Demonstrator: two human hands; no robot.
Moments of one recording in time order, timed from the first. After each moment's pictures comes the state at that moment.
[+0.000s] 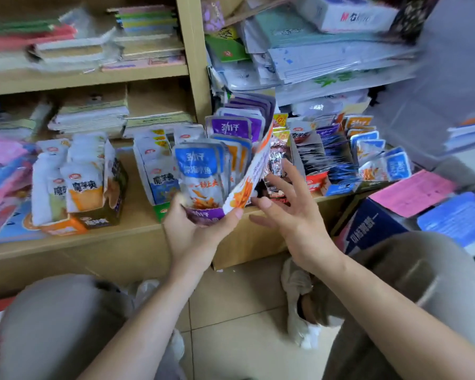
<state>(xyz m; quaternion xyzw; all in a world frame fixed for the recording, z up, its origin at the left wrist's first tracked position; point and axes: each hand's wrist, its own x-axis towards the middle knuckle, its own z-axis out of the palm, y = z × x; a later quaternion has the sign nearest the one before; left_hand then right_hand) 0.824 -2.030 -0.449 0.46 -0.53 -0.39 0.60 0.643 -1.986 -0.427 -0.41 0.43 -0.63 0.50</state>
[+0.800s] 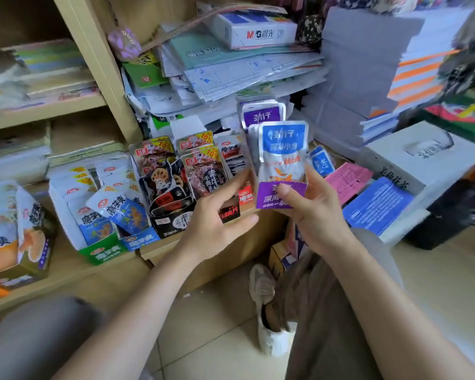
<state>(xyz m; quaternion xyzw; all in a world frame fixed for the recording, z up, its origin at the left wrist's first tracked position) 0.692 -2.045 -0.416 0.22 -0.80 -0.45 0.33 0.514 -1.950 -0.406 -0.37 0.43 -0.71 0.41</state>
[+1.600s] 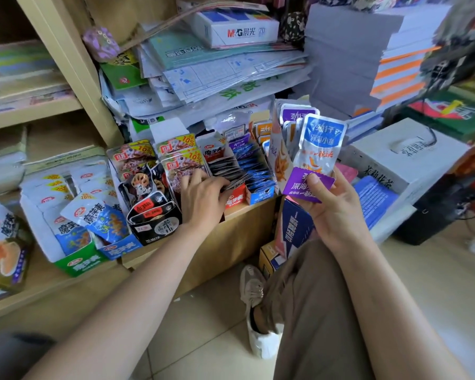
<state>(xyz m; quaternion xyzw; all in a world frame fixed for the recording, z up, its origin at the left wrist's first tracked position) 0.629 -2.120 -0.473 0.39 -0.87 0.08 0.30 0.457 -1.936 -0.419 -0.24 0.45 -0.78 0.37</state>
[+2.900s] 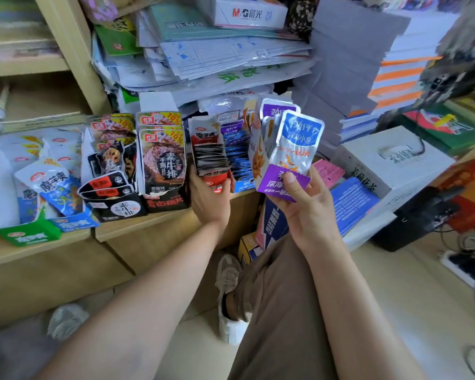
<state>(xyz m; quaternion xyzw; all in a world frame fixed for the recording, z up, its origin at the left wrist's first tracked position) 0.559 -2.082 -0.532 0.60 -0.57 -0.31 0.47 0.468 -1.930 -0.416 -0.24 0.43 -0.77 0.41</state>
